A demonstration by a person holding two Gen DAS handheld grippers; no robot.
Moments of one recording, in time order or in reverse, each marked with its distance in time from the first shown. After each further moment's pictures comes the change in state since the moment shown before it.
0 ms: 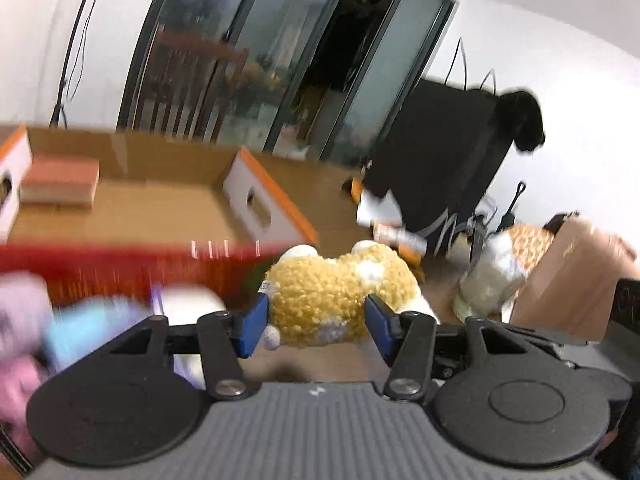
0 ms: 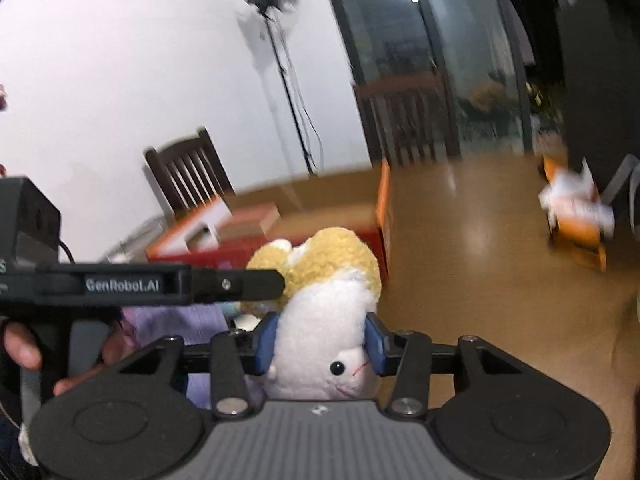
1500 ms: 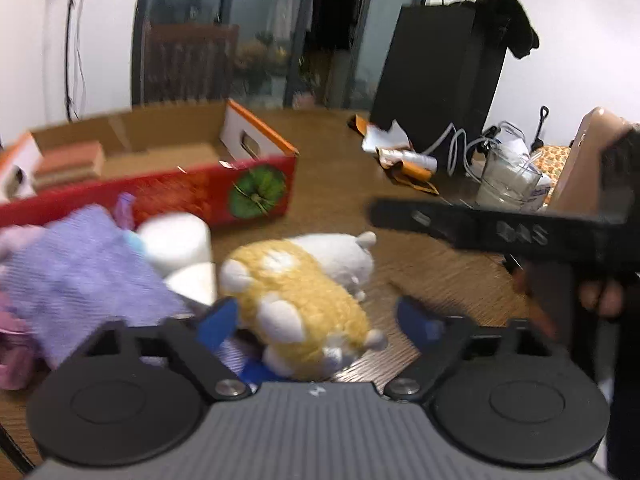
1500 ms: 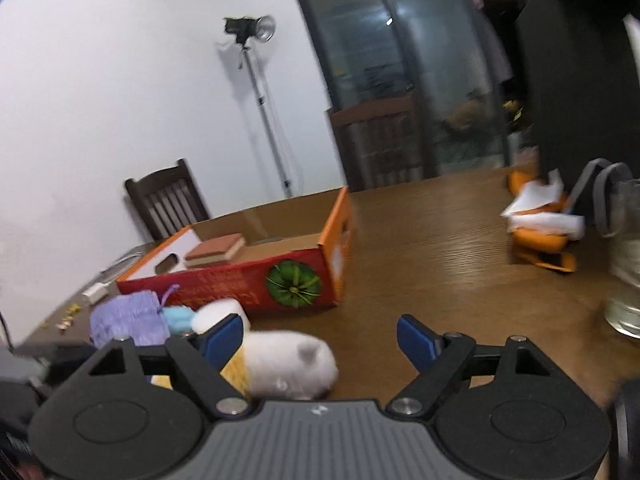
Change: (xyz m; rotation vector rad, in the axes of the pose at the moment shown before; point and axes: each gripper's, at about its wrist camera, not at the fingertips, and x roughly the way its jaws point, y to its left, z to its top) left arm 0.010 -0.049 -0.069 0.157 0.140 0.132; right arm 0.002 -0.052 -0.011 0.056 -0.064 -0.027
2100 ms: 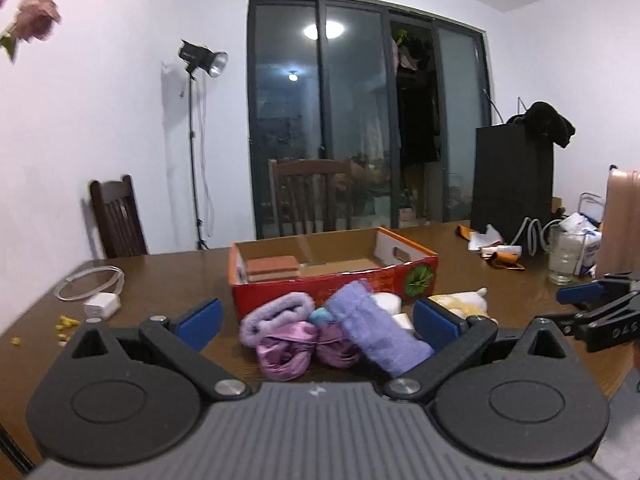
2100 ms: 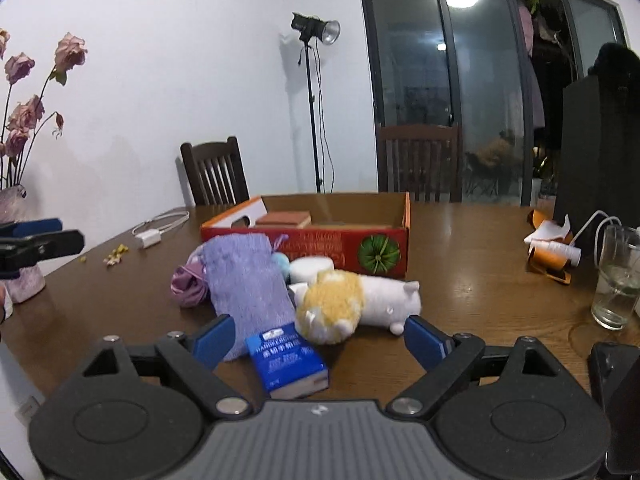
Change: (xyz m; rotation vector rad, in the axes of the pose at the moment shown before) left arm -0.212 0.032 -0.062 0.069 -0.405 0.349; right arm -0.096 0.109 -0.056 -0.213 -0.020 -0.021
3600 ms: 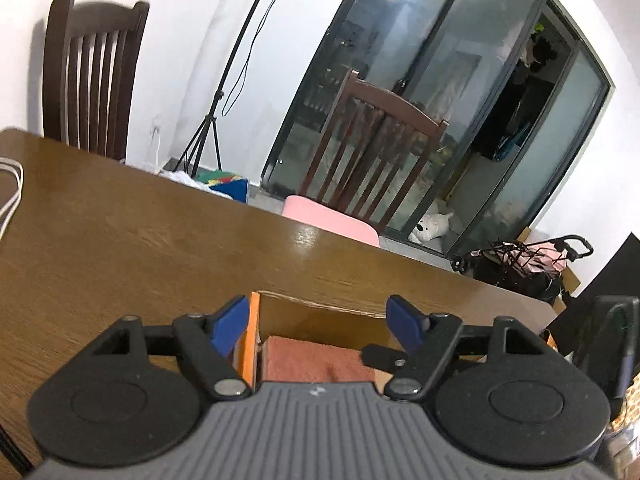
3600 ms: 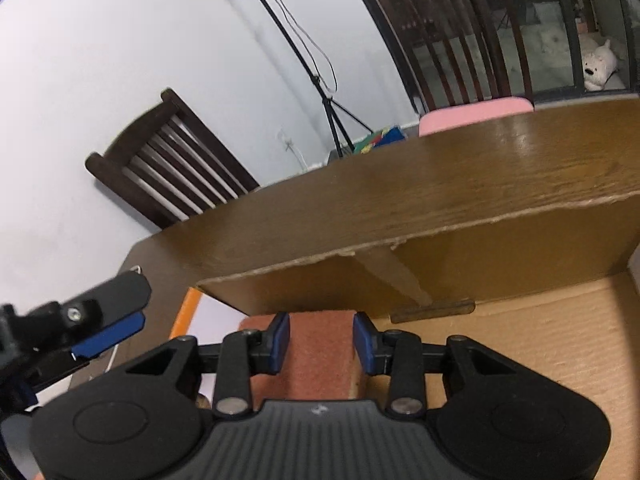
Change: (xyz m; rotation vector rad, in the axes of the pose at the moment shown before) left arm 0.394 0.218 0.100 -0.479 0.295 -0.029; right arm 0.476 0.001 0.196 0.393 0.373 0.155
